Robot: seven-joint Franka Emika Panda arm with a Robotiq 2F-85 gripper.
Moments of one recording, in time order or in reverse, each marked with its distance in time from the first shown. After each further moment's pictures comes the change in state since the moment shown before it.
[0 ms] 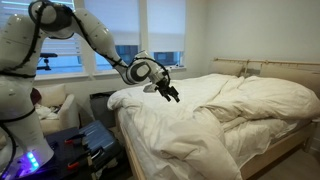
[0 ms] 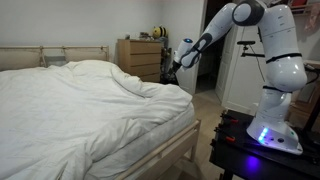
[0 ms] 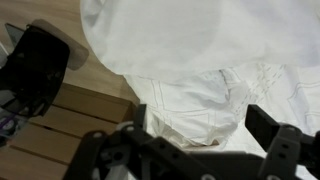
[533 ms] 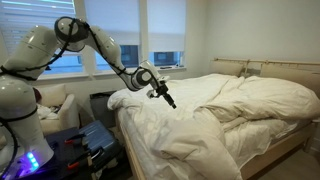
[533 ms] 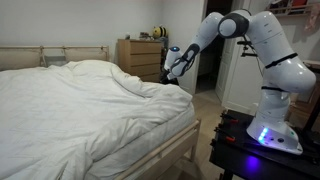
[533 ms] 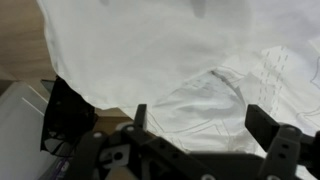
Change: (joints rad) arm 0.272 0.232 -0.193 0.155 0.044 -0.070 0.495
